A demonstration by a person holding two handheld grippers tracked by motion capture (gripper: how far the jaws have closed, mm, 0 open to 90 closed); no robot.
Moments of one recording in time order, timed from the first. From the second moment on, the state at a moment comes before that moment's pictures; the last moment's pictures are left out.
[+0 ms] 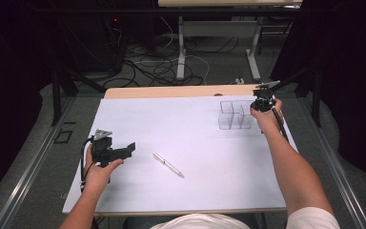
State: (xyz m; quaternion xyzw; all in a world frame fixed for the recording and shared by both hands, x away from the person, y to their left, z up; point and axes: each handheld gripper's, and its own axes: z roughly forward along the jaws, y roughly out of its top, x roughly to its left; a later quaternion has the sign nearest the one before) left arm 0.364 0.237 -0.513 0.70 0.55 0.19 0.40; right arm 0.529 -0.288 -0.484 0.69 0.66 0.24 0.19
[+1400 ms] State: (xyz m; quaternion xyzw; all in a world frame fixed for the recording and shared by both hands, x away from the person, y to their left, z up) left arm 0.364 0.239 -0.511 0.70 0.55 0.19 0.40; right arm 0.460 -0.220 -0.483 0.64 0.71 0.28 0.11
